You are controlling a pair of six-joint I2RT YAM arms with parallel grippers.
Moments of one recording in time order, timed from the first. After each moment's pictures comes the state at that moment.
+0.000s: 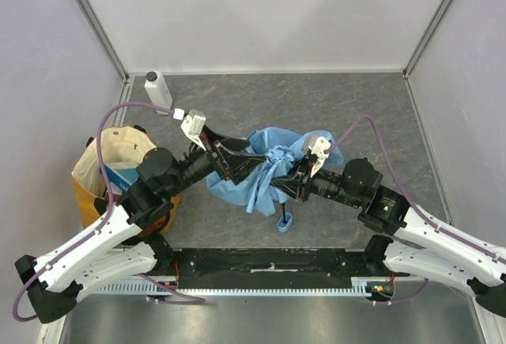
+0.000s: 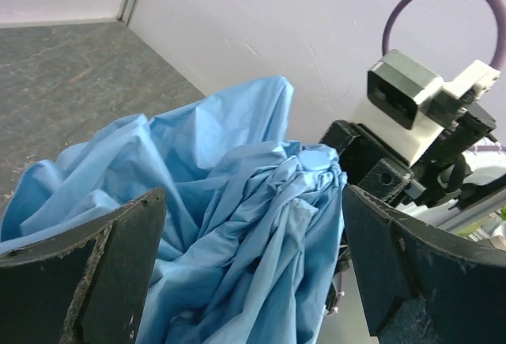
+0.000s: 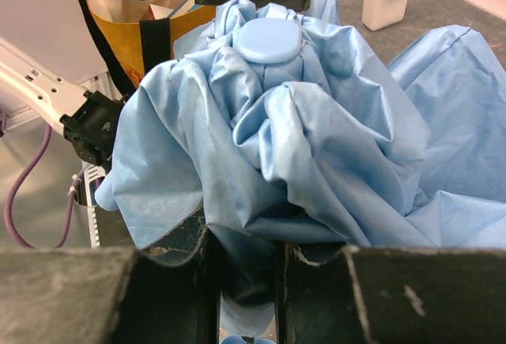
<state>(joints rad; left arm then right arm) -0.85 0.79 0.82 0.12 0.15 -0.57 0.97 0.80 0.72 0.03 -0.18 0.14</state>
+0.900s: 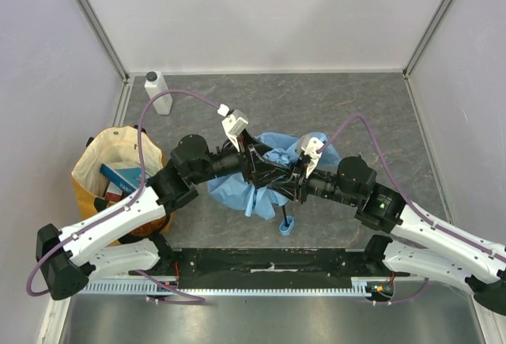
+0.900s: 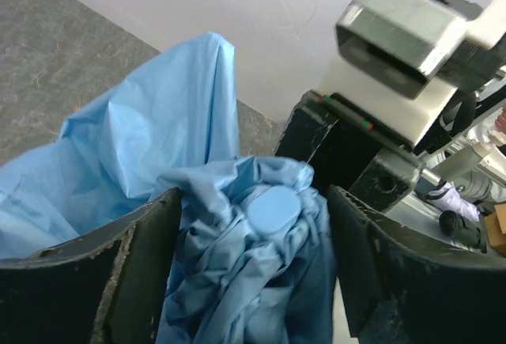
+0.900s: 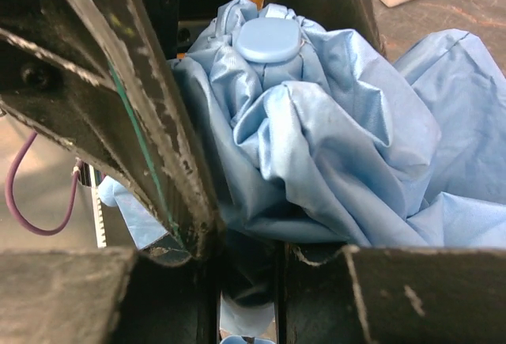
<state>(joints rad) -0.90 1.03 0.88 0.21 0.37 -0.48 0.97 0.84 0.73 -0.01 -0.23 0.14</state>
